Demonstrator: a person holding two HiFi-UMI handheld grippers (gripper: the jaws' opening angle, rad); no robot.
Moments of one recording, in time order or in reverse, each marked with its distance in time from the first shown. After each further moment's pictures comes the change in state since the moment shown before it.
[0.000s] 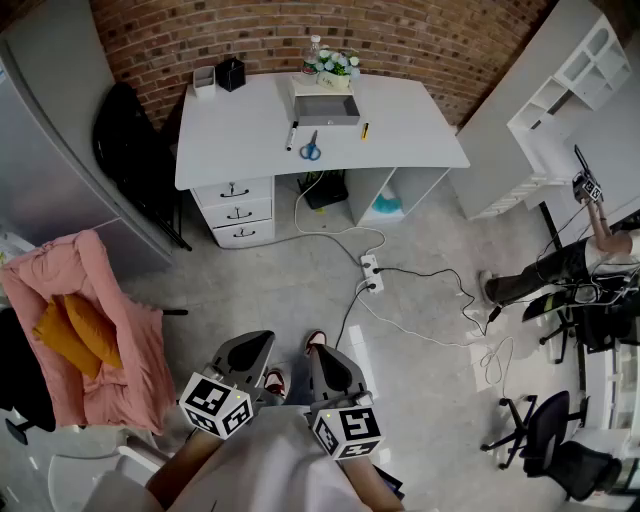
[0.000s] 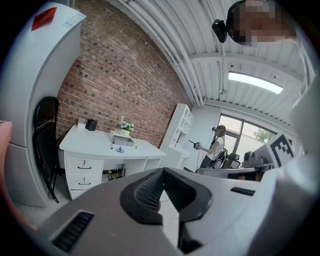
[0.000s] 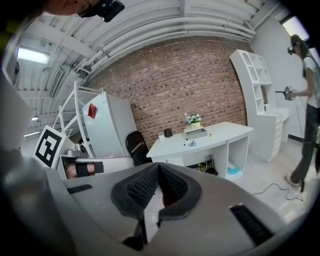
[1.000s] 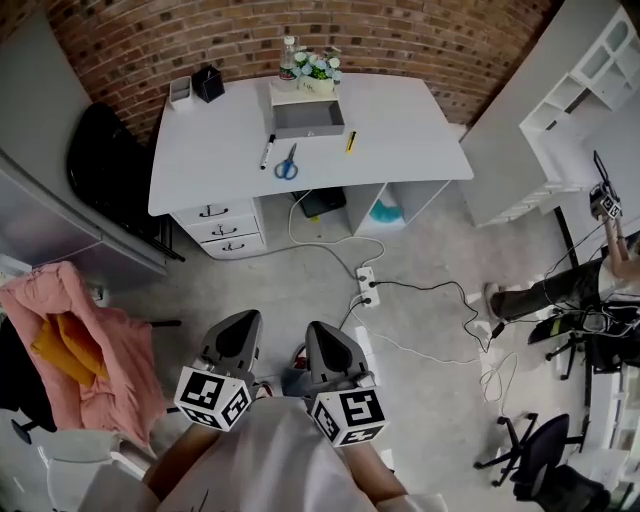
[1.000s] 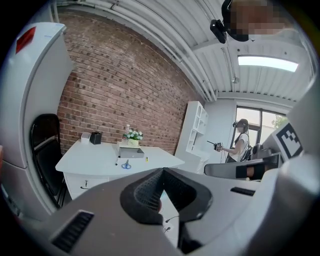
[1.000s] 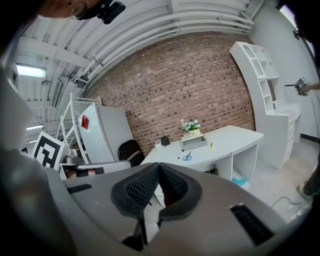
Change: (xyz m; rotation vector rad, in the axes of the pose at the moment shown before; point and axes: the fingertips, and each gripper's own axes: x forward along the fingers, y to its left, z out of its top) left arm 0.154 0.012 0.071 0.064 -0.046 0.214; right arm 0.079 -0.141 0.093 0.016 -0.023 0.089
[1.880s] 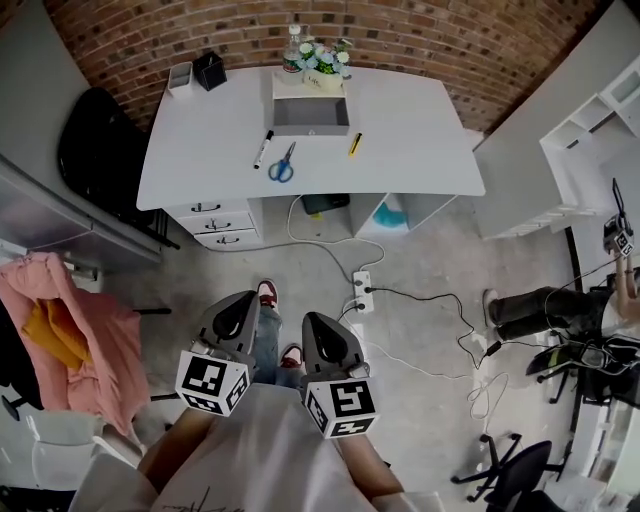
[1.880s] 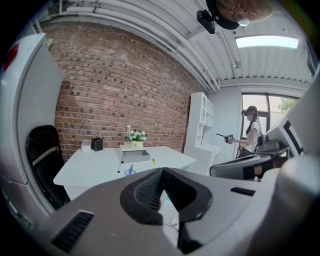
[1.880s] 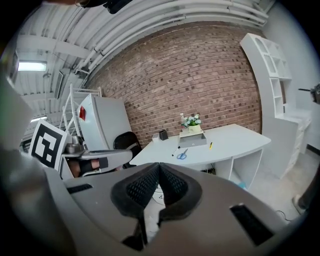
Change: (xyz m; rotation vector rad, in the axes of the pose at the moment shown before) left arm 0.094 0.008 0.012 0.099 0.018 0.102; right arm 0.056 -0.072 0.009 -0.072 0.097 0.045
